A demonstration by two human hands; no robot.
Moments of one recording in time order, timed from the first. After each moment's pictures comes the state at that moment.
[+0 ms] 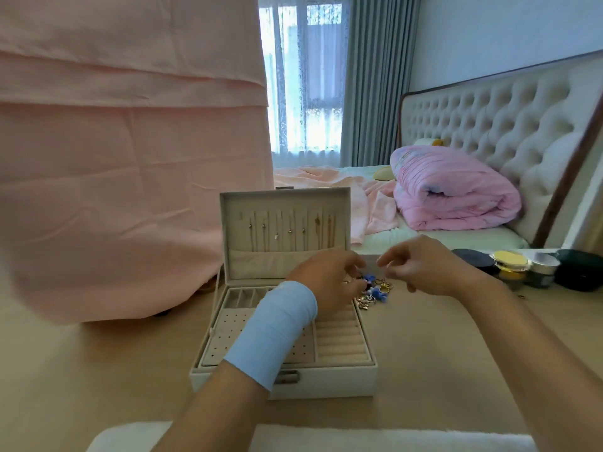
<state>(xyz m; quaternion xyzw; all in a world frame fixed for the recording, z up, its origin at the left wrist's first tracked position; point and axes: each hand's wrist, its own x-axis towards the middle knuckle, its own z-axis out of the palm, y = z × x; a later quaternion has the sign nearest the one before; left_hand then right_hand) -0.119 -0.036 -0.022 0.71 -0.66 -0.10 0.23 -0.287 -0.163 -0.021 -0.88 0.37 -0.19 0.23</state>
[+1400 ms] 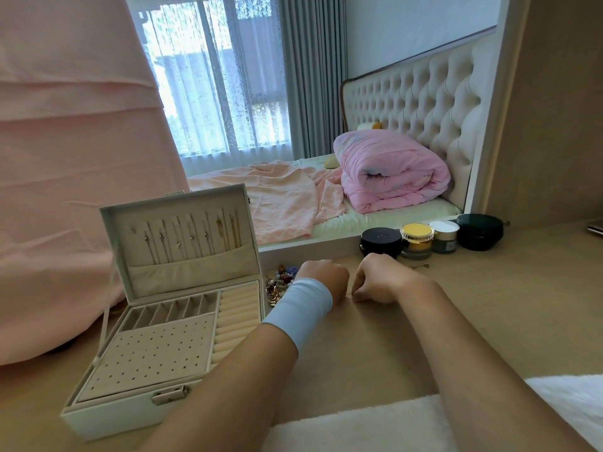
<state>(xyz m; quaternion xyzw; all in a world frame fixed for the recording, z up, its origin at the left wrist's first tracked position) -0.241 -0.164 -0.078 0.69 -0.71 0.08 -0.10 -0.370 -0.213 -0.078 -0.85 0.48 -0.06 0.22</state>
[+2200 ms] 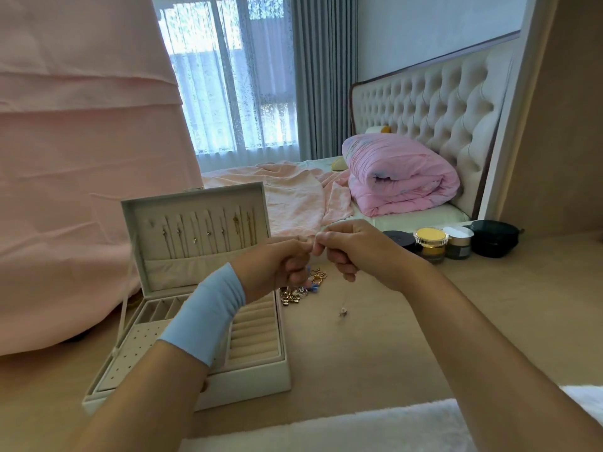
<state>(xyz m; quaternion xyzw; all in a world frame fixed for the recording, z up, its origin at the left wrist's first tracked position) -0.160 -0.085 -0.020 0.46 -0.53 -0.55 0.45 -0.336 -0.153 -0.012 -0.77 0.25 -0.27 0.52</state>
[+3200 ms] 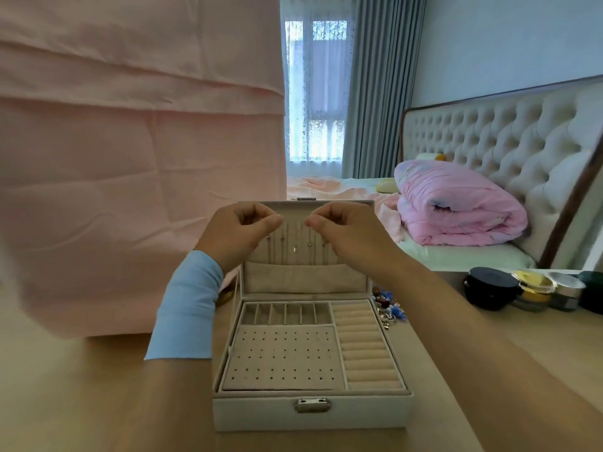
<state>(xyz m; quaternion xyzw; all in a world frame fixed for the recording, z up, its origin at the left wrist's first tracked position) 0.000 0.006 0.025 0.64 -0.51 -0.09 0.58 -0.167 -0.098 0.025 -0.81 0.22 -0.40 0.37</state>
